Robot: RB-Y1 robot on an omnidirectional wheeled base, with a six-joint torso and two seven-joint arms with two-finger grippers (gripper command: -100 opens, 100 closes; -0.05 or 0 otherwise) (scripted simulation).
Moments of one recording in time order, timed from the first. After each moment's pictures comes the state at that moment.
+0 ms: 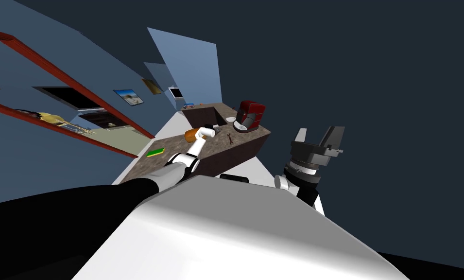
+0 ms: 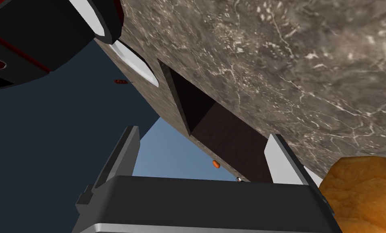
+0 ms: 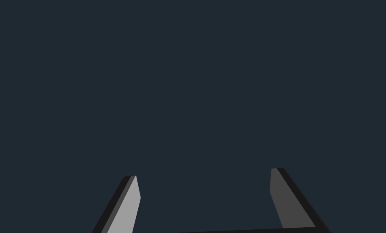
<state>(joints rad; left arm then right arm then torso) -0.60 0.42 -0.08 -1.28 0.35 0.88 -0.65 0.52 -0.01 -0.05 -2.39 0.09 -0.64 -0.09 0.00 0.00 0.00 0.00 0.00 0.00</state>
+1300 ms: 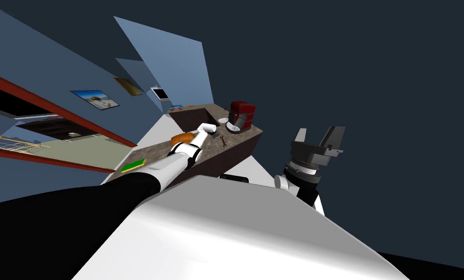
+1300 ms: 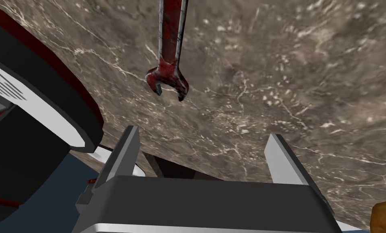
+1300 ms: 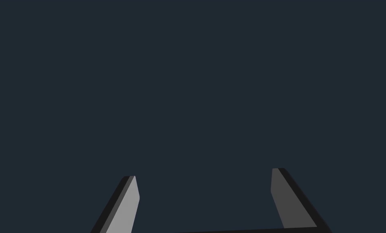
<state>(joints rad) -0.84 0.42 -0.09 -0.90 0.40 1.19 -0.80 0.52 -0.01 -0.05 -2.39 0.09 -0.64 -0.09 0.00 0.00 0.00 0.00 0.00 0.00</state>
